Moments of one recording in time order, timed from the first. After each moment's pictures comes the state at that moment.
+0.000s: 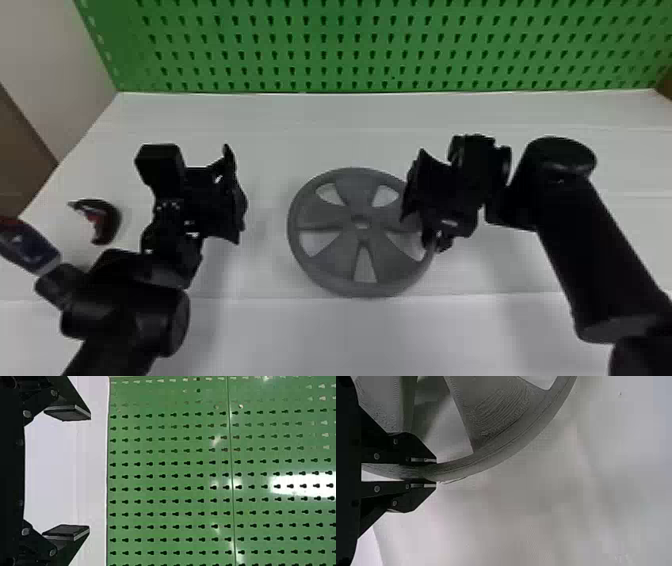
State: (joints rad) left arm -0.10 0.23 -0.19 -1.48 0.20 -0.08 0.26; right arm -0.66 -0.08 0.02 -0.98 -1.58 1.30 -1.44
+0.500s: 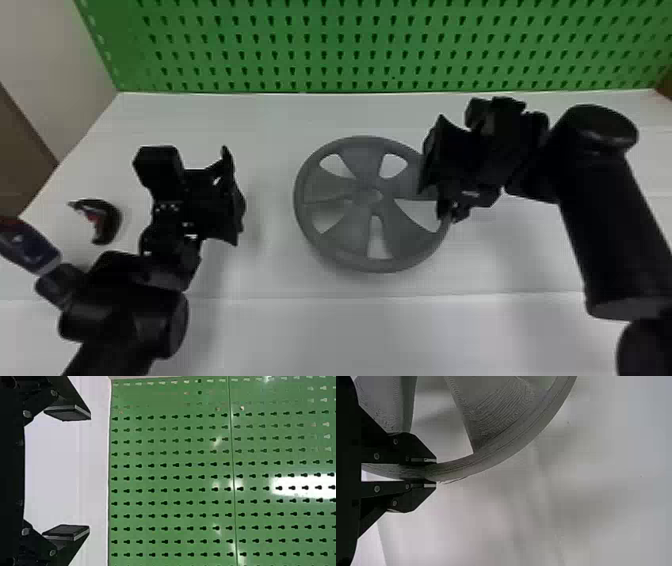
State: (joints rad) left arm -0.09 0.23 -0.19 -1.48 0.20 -0.08 0.26; right arm -0.70 -0.08 -0.06 -1.07 -1.67 1.42 -1.57
